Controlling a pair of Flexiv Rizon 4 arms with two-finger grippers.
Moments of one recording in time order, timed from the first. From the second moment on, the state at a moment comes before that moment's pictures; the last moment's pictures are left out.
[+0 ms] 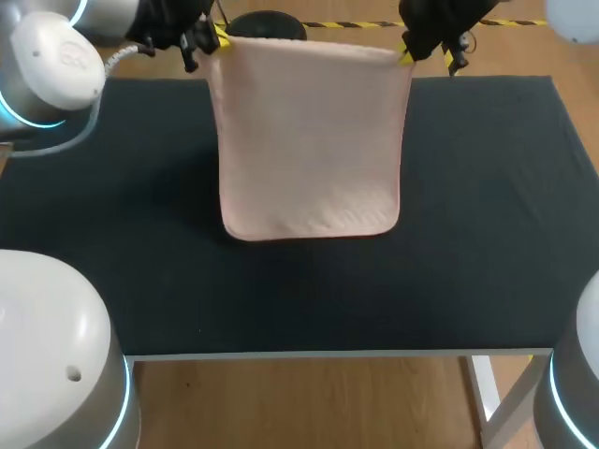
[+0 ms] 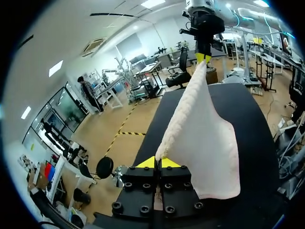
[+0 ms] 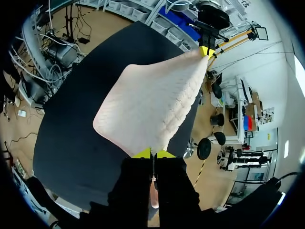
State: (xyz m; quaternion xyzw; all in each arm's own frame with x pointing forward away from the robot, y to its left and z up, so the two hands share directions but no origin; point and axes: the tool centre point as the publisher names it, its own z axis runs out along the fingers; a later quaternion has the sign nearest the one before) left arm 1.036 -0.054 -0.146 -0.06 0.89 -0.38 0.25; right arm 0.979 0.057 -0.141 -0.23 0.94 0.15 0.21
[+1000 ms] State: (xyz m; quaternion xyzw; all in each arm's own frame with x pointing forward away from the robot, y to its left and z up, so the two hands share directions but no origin) left arm 1.002 -0.022 -0.050 -0.07 0.86 -0.39 0.33; right arm 0.936 0.081 -0.069 -0.27 0.91 0.14 0.27
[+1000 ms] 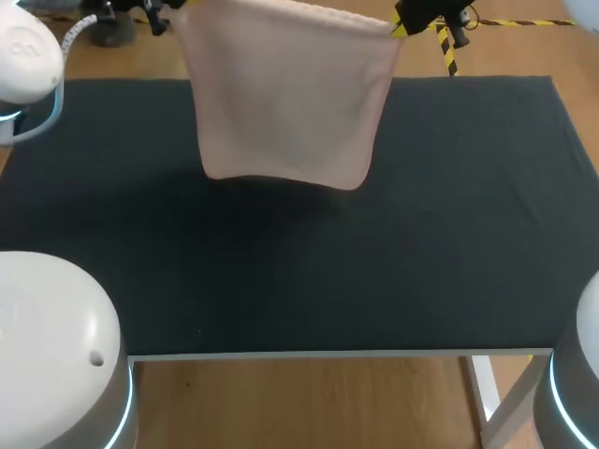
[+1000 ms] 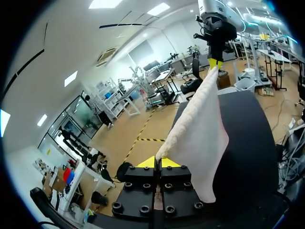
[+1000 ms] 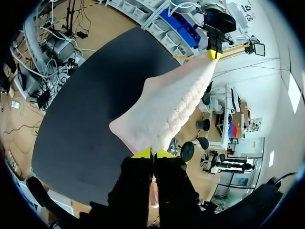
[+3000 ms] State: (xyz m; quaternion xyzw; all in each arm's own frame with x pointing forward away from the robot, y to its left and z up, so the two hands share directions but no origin) left arm 0.868 -0.016 -0.052 0.00 0.86 -0.40 0.33; right arm 0.792 0.087 -0.079 -0.29 0.91 0.13 0.27
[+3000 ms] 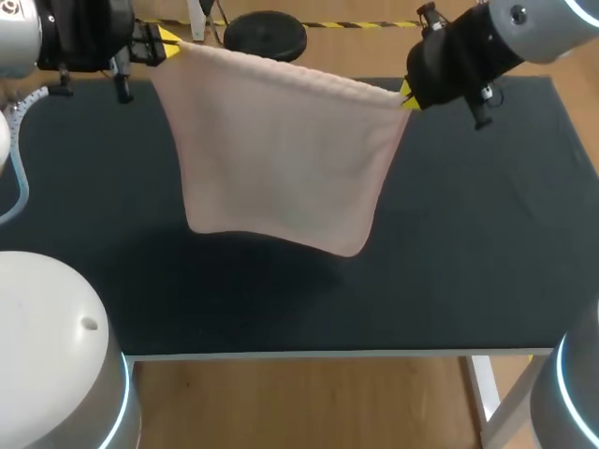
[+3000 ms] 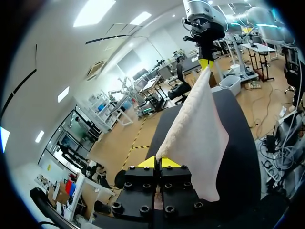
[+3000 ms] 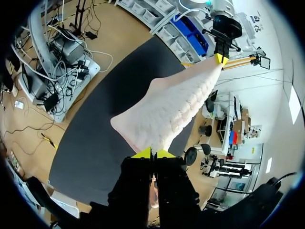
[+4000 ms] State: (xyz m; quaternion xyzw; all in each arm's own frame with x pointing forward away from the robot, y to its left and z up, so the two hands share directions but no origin) left arm 0.872 -0.008 -0.102 -0.08 0.88 -0.39 0.26; right arm 0.815 0.069 -0.124 -0.28 0.93 0.13 0.20
